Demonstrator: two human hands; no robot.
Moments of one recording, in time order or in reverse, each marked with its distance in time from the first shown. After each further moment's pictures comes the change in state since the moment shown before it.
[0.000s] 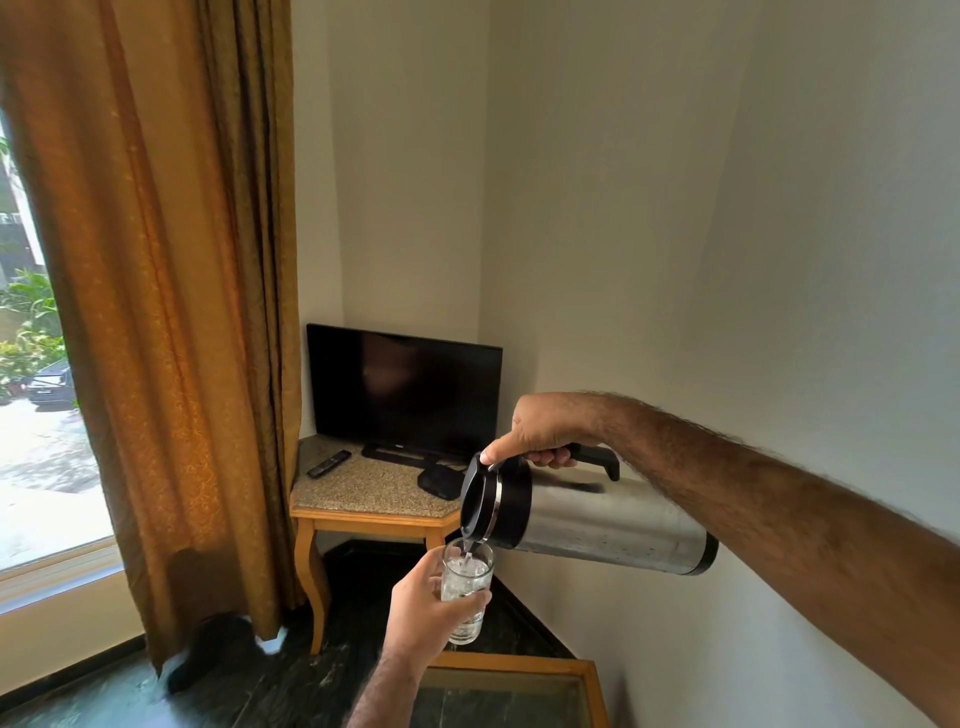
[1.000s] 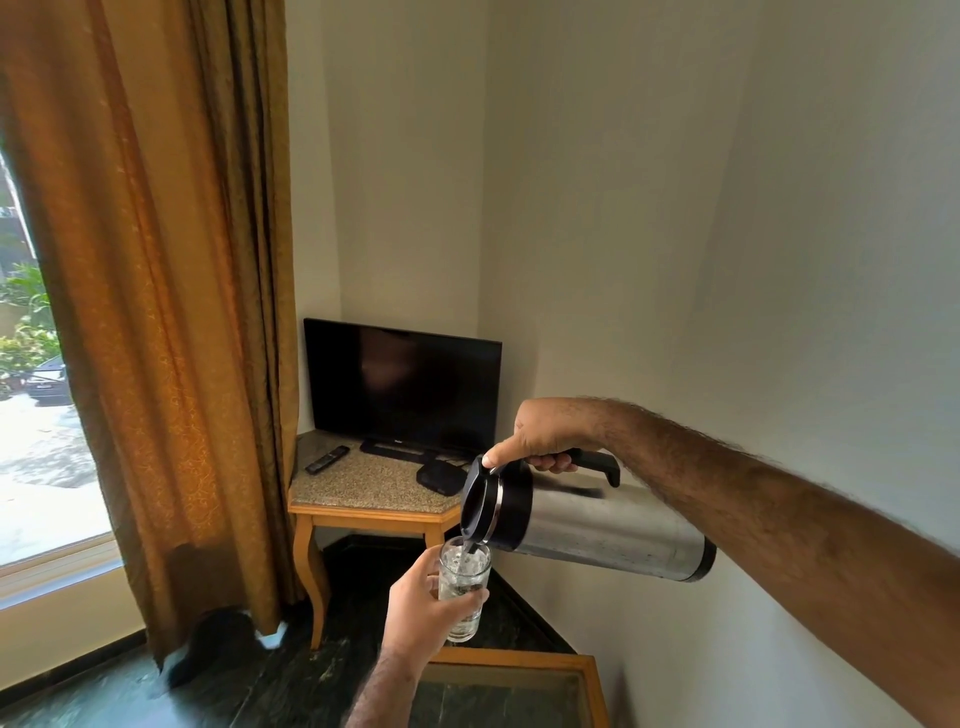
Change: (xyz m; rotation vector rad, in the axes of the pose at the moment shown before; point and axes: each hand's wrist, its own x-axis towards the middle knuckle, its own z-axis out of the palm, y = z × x) left_hand 0.007 -0.006 0.002 0.051 -0.002 0.004; right_hand 0.019 0.018 0.007 0.001 -0.012 0.004
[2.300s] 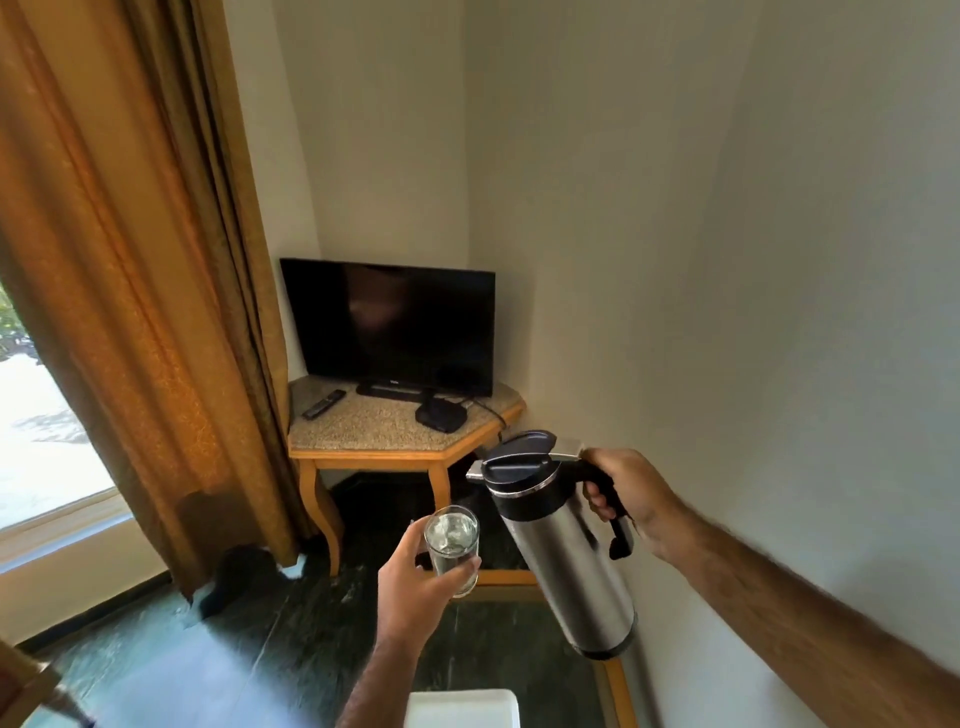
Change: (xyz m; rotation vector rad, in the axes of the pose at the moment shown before) left_hand -0.006 -0.059 0.012 -0.025 0.108 0.024; right_hand -0.045 0.108 0.140 1.069 0.452 0.141
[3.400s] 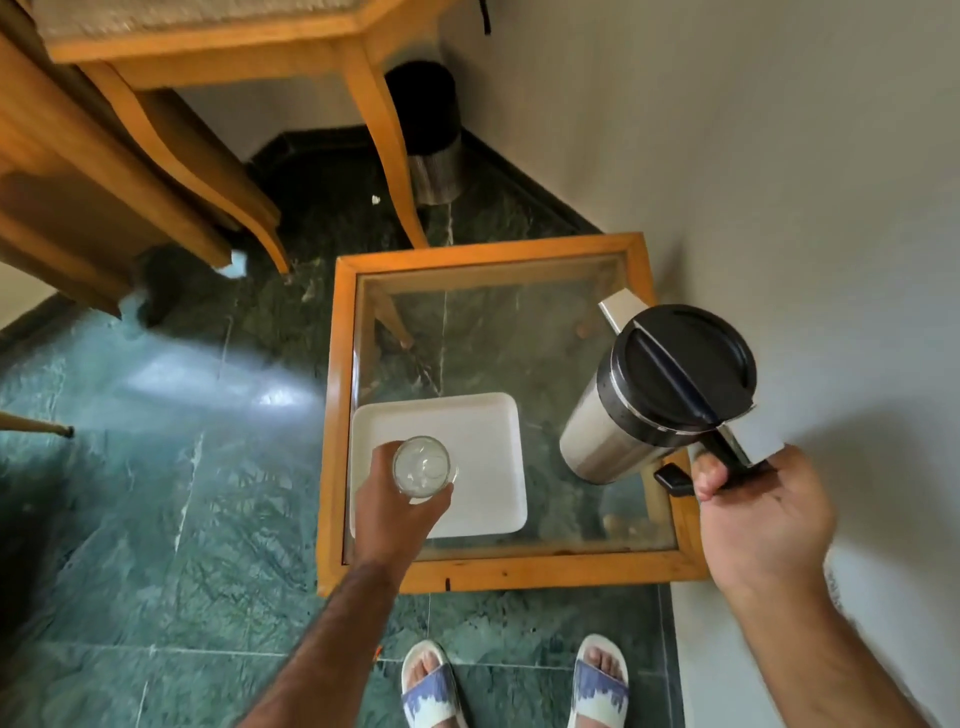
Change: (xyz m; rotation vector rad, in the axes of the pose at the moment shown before) left_hand -0.086 -0.411 0.119 0.373 -0.124 -0.451; right_hand -0.001 0.480 0.012 0.708 0.594 0.249
